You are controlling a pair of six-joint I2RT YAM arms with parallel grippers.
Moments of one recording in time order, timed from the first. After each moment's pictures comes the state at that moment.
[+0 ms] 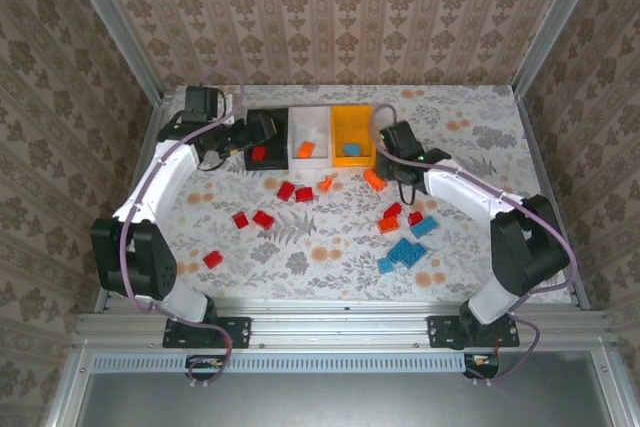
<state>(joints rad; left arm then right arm) -0.18 1.55 1.34 -0.62 0.42 -0.47 0.45 1.62 1.18 -0.43 0.20 0.42</state>
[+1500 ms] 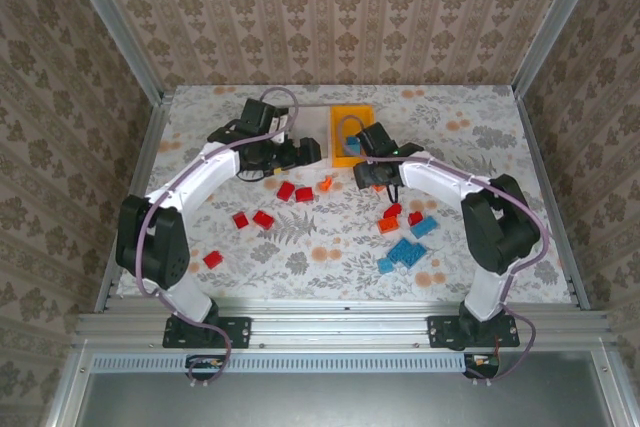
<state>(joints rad) -0.45 1.66 1.33 -0.62 0.43 -0.50 0.50 1.81 1.27 -0.53 0.22 0.22</state>
